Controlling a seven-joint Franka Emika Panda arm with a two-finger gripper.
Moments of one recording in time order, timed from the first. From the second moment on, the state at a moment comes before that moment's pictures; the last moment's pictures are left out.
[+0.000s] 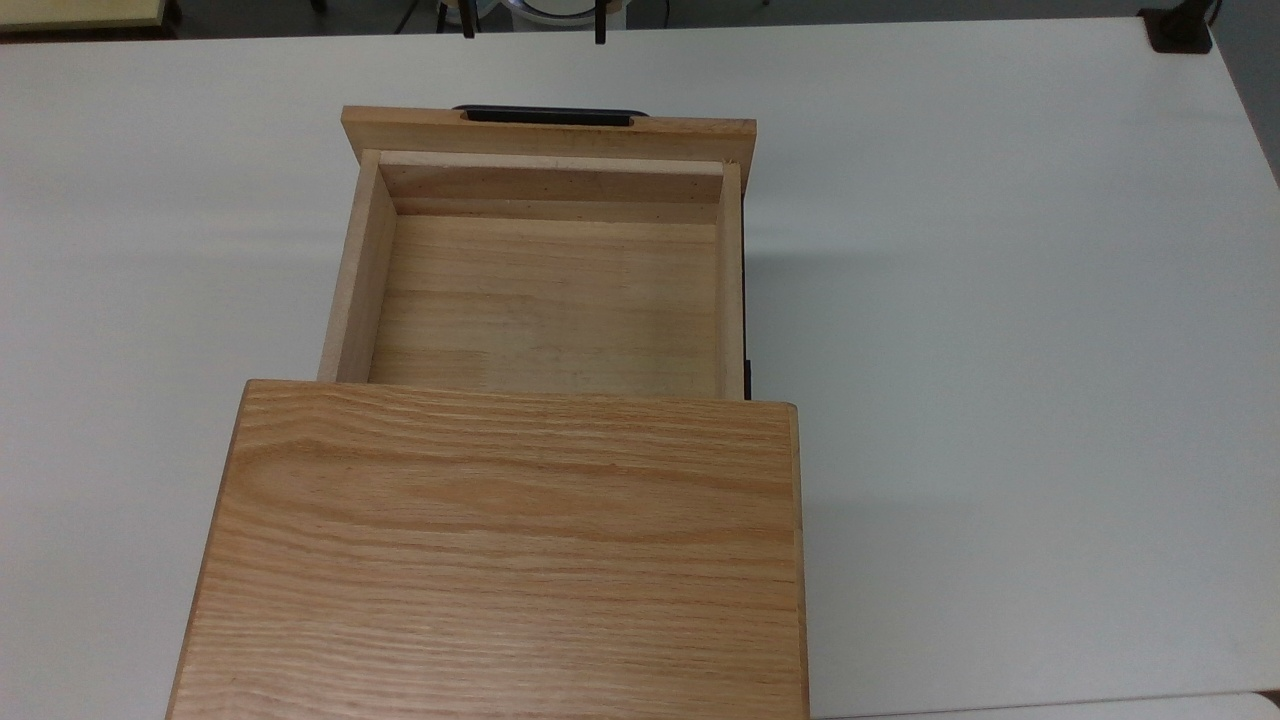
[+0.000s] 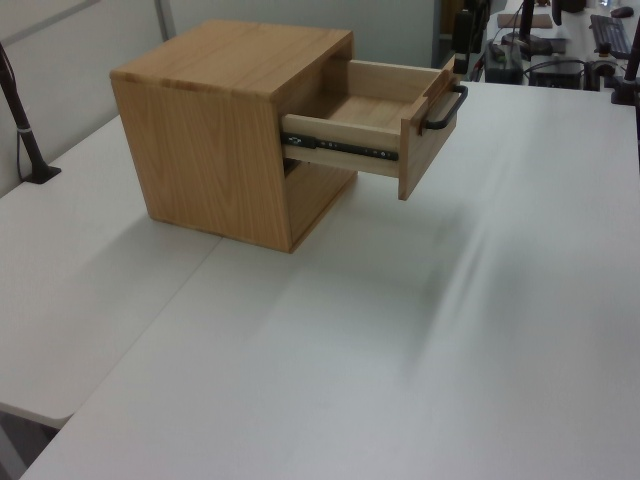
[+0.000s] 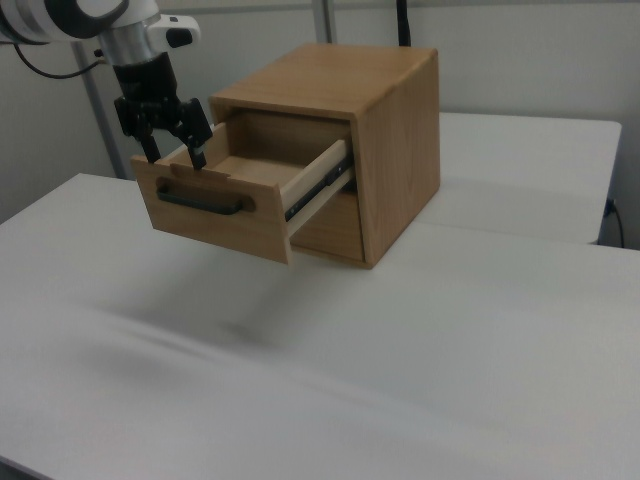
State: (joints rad) arm 0.05 0.02 0.03 -1.52 -0.04 1.60 0.07
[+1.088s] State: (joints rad) arm 0.05 0.02 0.03 -1.53 -0.04 1.54 0.01
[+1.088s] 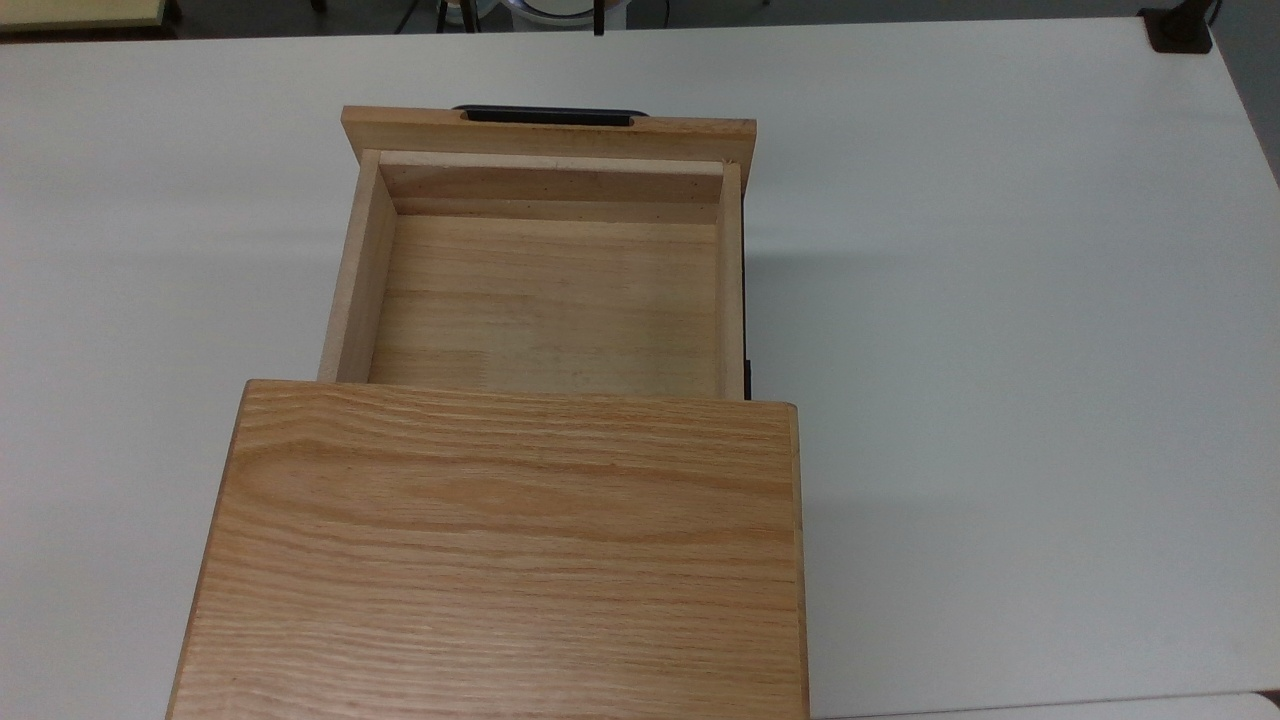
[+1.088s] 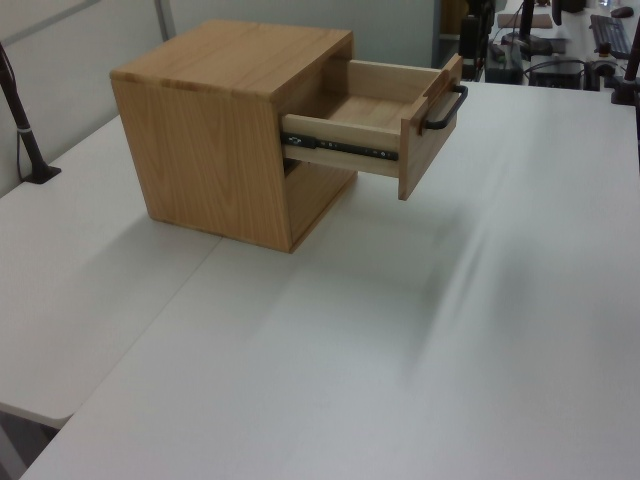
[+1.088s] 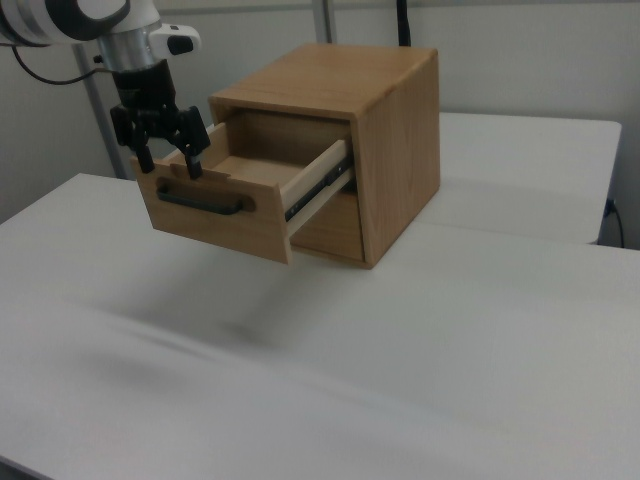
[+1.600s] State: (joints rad) arm 0.04 0.00 0.03 -1.57 -0.04 1.48 -0.17
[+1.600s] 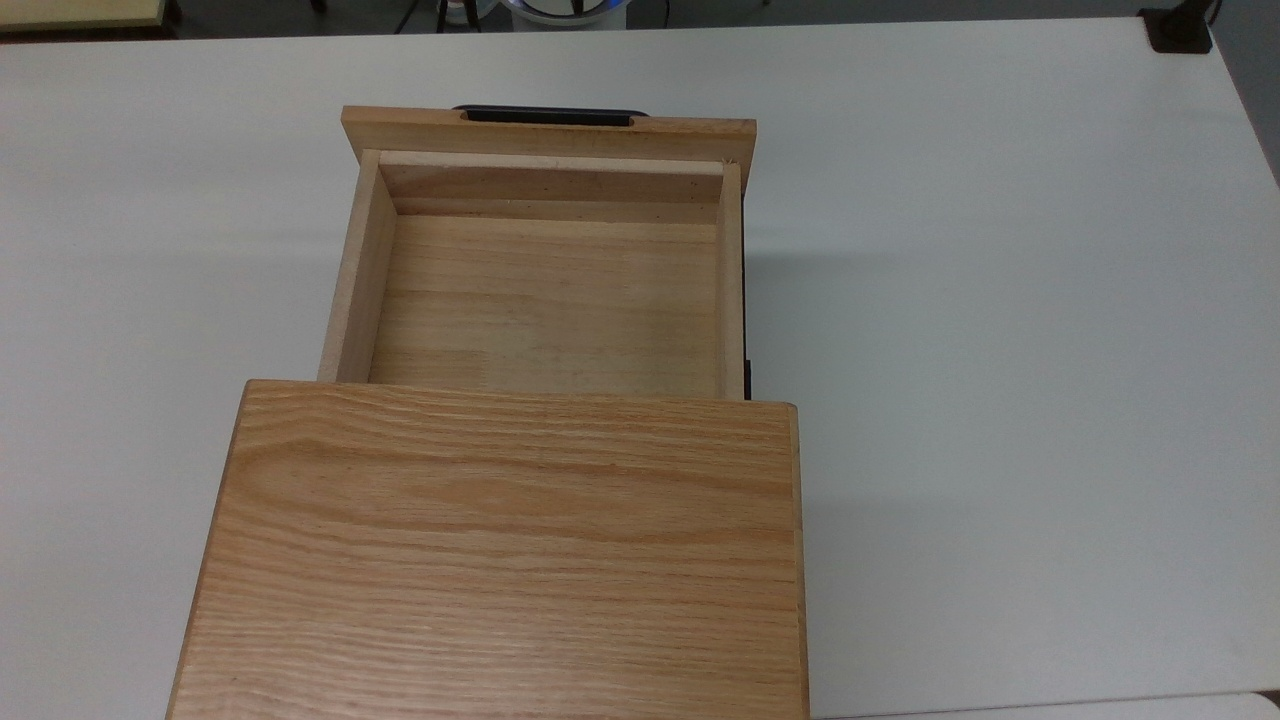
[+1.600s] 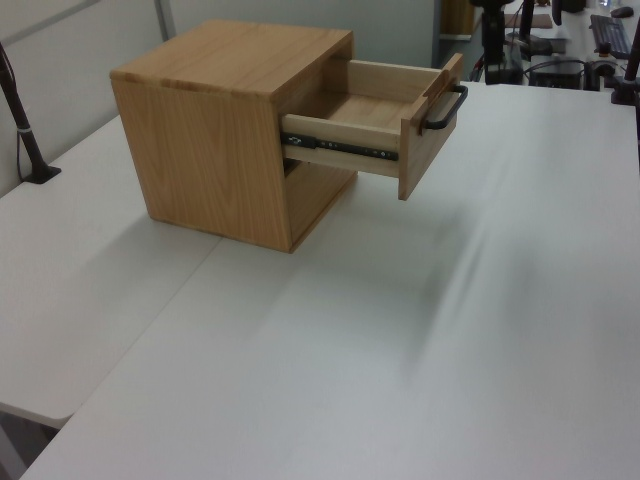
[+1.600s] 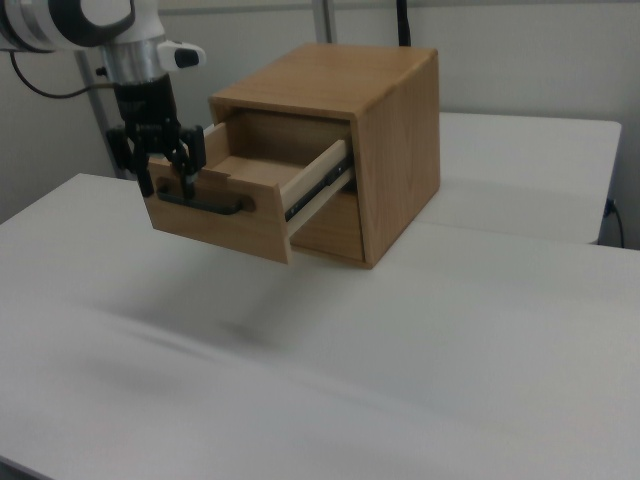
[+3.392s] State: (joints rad) arm 0.04 0.14 0.02 -1.68 -0.04 2.17 0.27
